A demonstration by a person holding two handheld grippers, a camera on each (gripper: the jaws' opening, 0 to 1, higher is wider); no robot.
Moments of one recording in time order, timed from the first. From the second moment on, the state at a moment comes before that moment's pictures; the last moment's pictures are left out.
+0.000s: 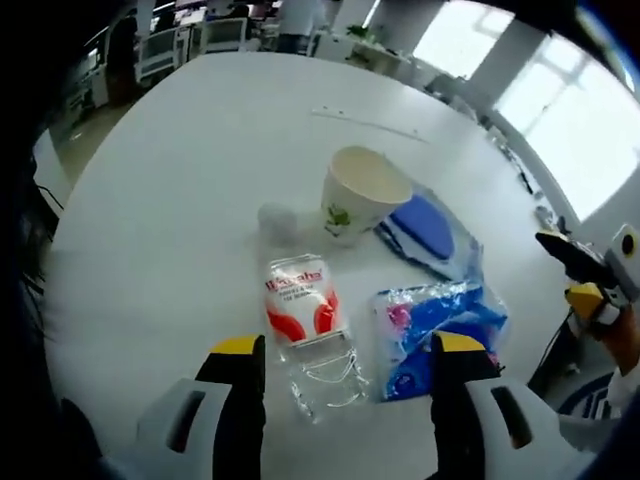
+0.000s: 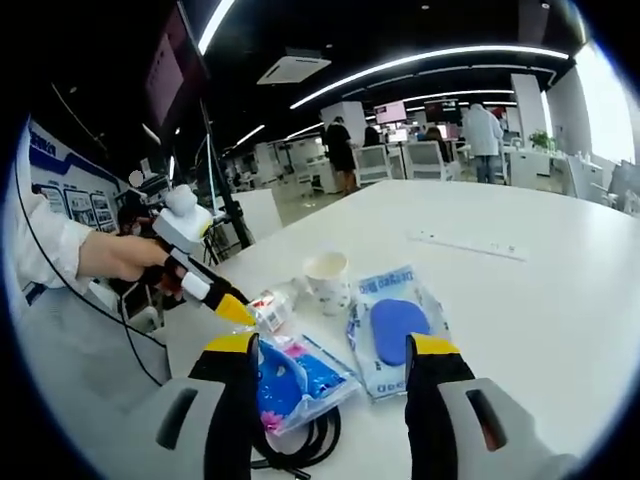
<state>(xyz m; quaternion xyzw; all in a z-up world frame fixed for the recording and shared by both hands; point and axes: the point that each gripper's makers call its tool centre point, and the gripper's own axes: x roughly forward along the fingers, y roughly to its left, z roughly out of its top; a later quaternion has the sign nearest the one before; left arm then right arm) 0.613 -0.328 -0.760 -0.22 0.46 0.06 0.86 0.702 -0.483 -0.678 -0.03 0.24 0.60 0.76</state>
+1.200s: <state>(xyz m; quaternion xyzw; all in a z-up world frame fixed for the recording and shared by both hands) 0.617 -0.311 -0.789 -0.27 0.45 0.14 0.84 0.699 -0.485 -0.682 0.02 0.26 0.59 0.77</state>
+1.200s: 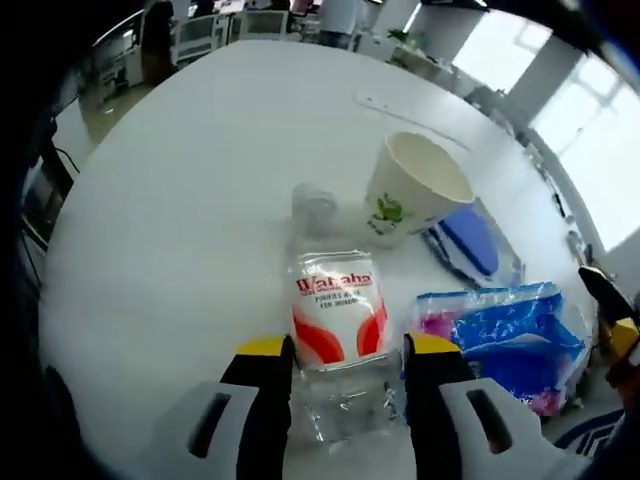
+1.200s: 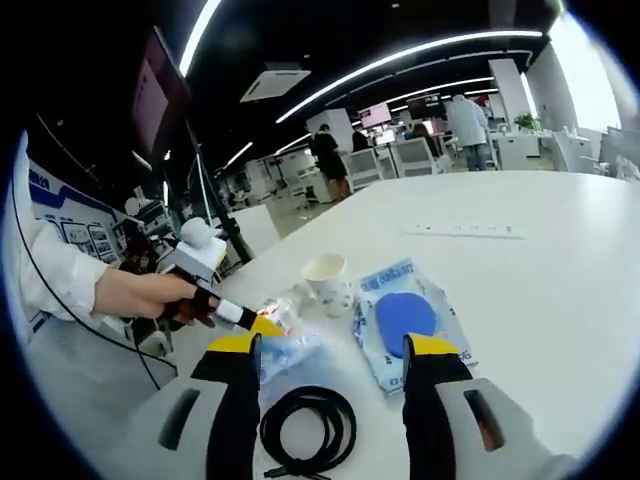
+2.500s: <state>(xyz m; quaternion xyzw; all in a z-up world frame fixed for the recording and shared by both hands) 0.611 -0.306 -0.782 -0.32 0.41 0.13 0.85 0.678 -0.449 -0.684 0.04 0.27 0.62 0.74</state>
